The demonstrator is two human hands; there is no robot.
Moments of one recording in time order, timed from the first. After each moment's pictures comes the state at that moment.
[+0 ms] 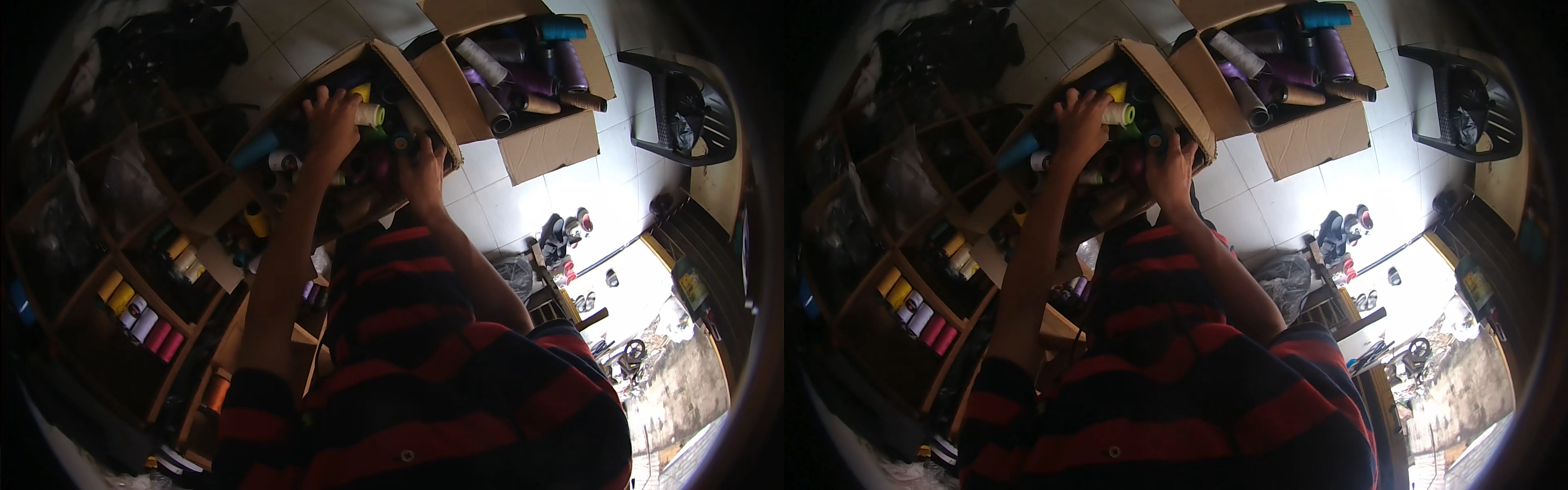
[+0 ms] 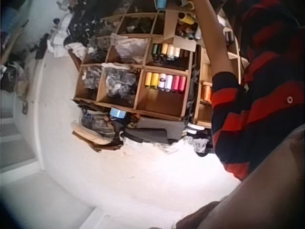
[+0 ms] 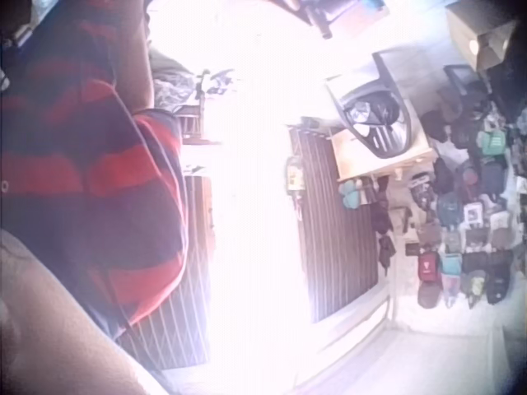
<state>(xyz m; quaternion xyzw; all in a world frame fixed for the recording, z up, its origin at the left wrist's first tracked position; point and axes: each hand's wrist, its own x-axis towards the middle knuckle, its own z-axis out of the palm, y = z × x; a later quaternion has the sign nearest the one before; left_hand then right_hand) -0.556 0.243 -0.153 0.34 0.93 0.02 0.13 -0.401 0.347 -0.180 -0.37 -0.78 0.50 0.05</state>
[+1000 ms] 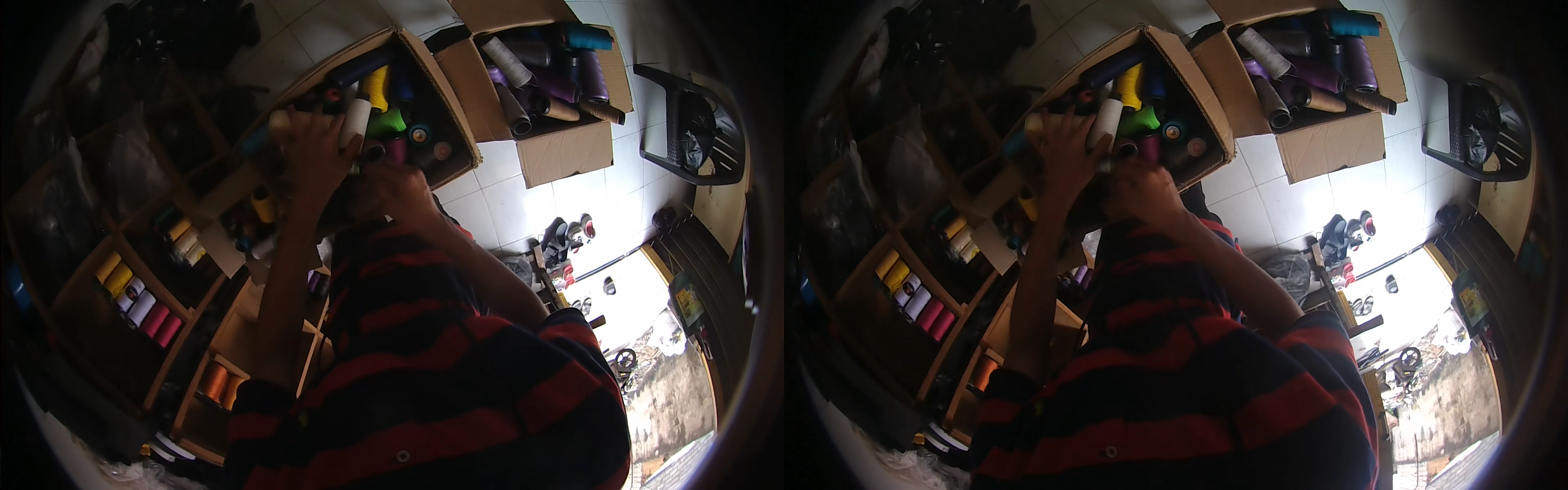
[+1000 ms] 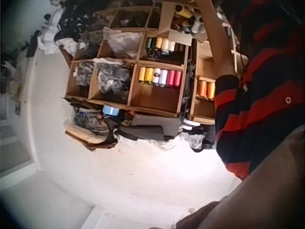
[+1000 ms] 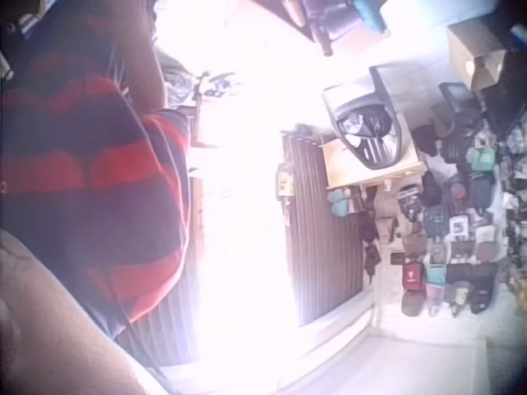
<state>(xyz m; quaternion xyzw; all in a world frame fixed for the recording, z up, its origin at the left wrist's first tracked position) -0.516 0.171 -0.138 0.25 0.97 0.02 0.08 -0.403 0.321 -0.146 -0.04 -0.80 0.60 -0.03</state>
